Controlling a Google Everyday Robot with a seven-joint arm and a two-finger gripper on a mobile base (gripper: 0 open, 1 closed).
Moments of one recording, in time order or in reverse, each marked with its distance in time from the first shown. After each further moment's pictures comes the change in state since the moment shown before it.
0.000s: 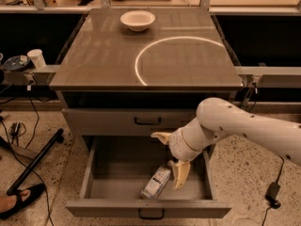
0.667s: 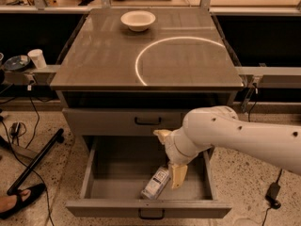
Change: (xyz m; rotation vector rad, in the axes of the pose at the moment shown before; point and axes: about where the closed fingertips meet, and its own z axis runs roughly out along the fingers) arm 0.004 -0.005 -0.007 0.111 0.248 0.031
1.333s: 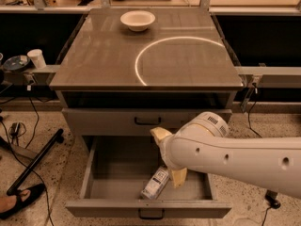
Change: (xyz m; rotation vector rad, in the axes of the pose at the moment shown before) arm -0.004 -0.005 -0.014 0.141 0.224 -0.178
